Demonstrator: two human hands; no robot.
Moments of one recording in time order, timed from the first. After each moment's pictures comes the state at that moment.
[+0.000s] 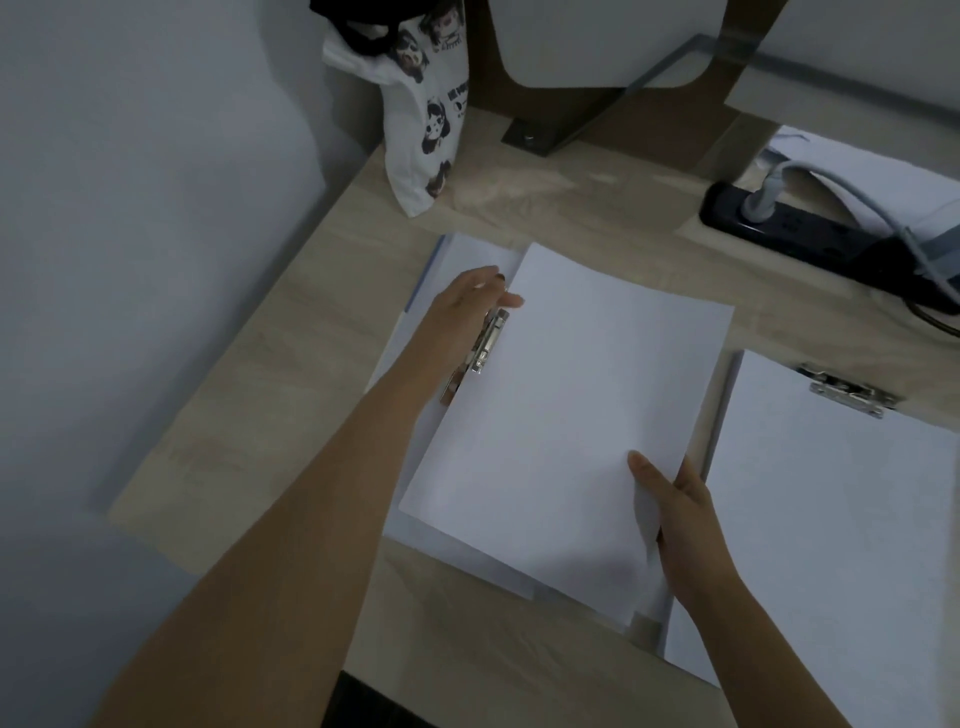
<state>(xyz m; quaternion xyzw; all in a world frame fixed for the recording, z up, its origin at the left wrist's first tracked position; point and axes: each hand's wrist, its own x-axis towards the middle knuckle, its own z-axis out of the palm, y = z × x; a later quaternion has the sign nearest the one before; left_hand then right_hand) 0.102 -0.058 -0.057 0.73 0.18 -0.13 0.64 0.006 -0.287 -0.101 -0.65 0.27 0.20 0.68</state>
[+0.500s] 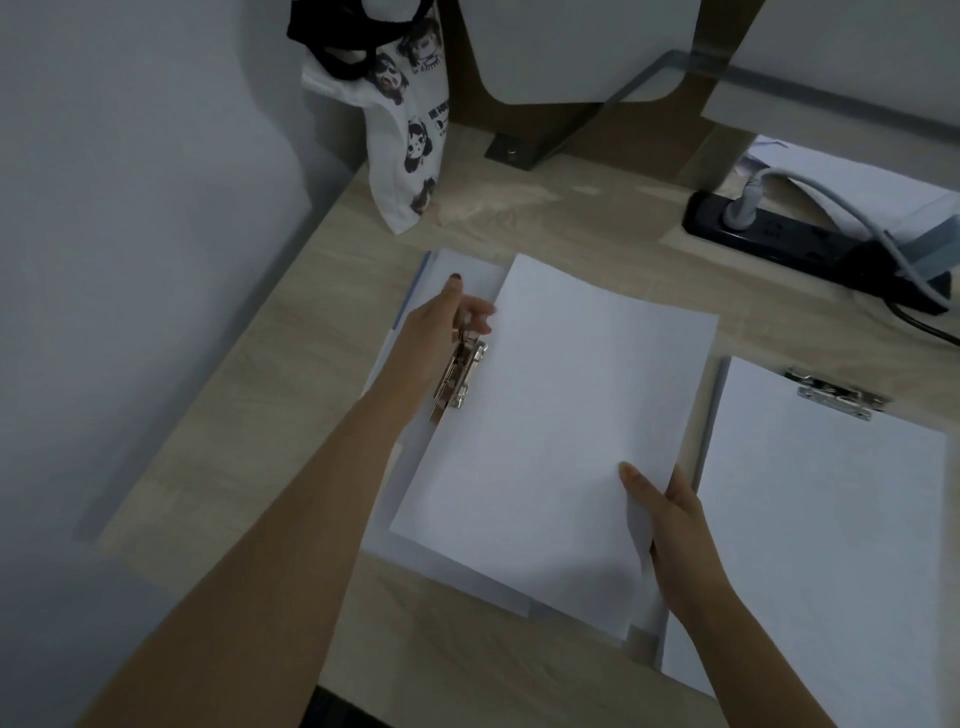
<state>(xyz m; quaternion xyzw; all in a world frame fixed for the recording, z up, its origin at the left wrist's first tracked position) 0.103 -0.056 -0.052 0.72 0.22 -0.10 0.65 0.006 -0.289 -0.105 -0.65 0.27 0.20 0.68</state>
